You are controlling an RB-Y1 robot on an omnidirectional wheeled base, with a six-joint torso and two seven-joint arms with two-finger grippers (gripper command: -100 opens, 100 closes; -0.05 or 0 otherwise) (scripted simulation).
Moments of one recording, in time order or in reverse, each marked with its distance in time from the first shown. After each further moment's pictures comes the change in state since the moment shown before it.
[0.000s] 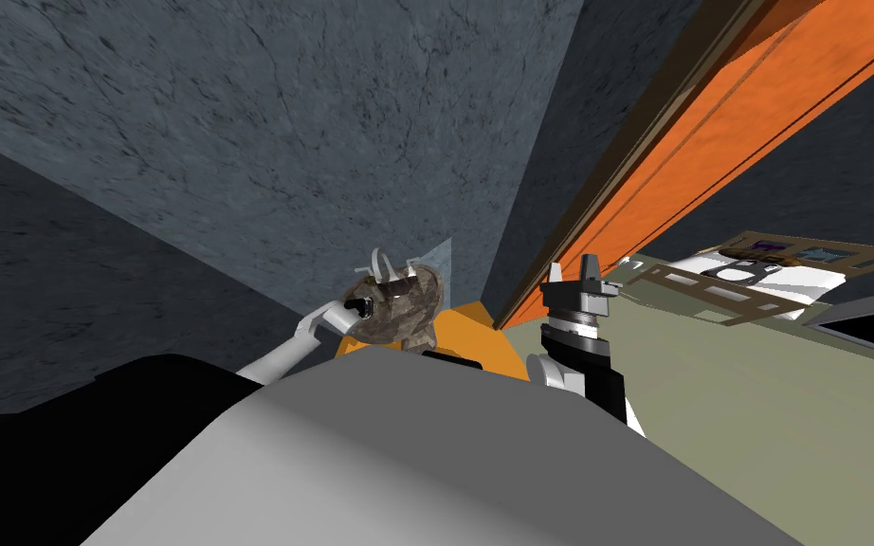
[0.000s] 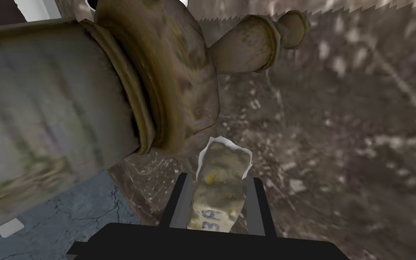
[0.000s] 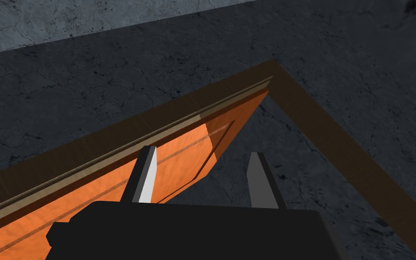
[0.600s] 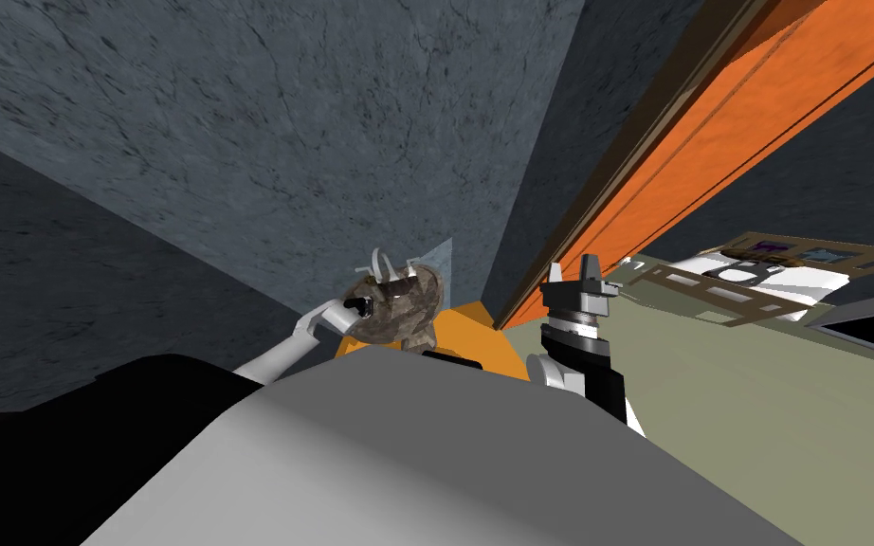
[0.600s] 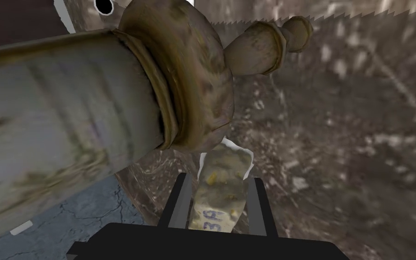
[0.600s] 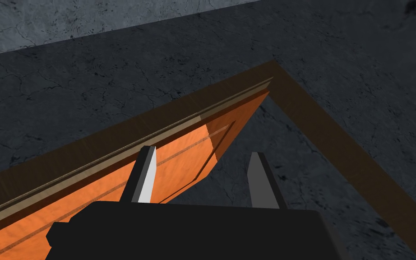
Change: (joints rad) left arm 0.002 0.019 0.000 -0.031 0.009 0.021 0.013; right arm 0.000 0.000 0.000 0.000 0.000 0.000 0.000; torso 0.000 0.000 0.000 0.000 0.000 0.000
